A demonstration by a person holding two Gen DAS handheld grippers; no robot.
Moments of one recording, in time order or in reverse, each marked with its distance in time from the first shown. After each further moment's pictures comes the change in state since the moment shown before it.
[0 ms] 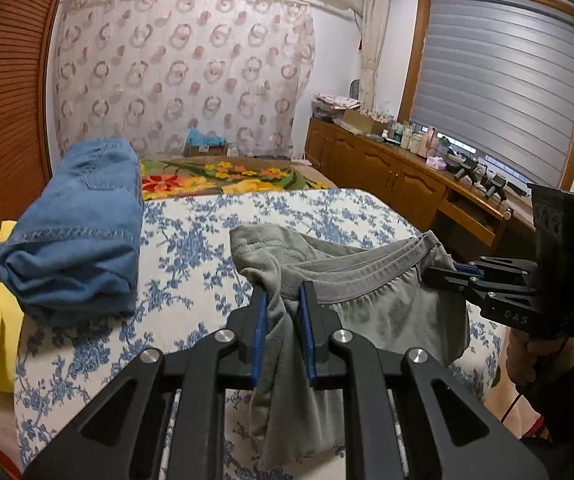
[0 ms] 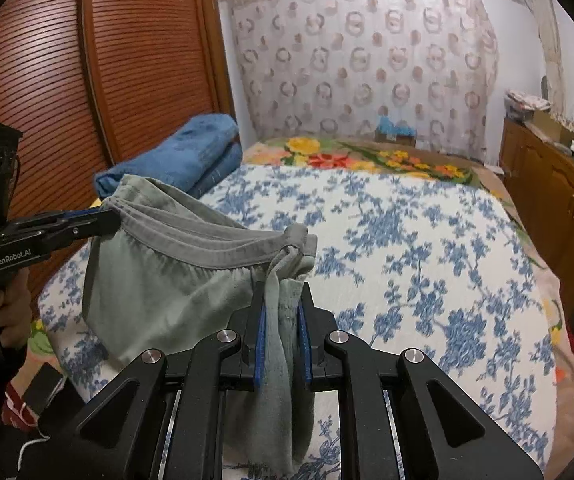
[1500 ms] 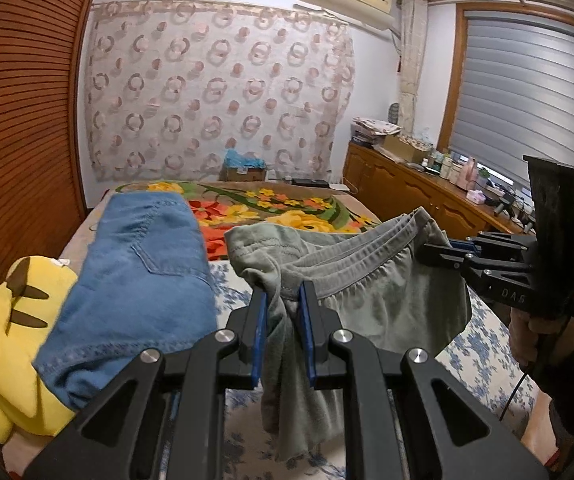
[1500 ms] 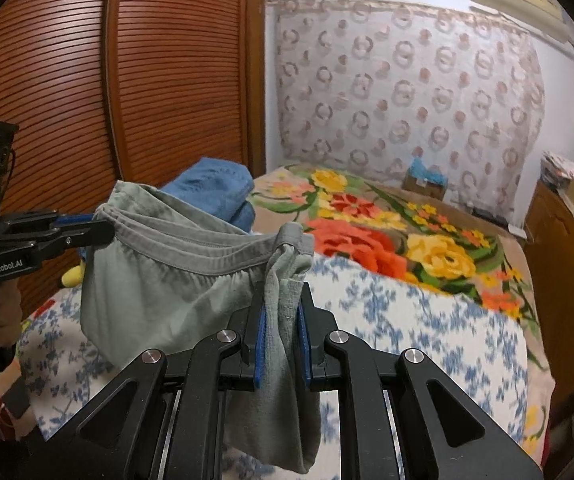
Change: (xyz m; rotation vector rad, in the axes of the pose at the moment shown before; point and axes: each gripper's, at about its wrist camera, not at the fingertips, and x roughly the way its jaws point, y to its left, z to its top) left arm 0.018 0.073 0.070 -0.051 -0.066 0.126; right arm 0.083 0.009 0.134 -0.190 -0.028 0.067
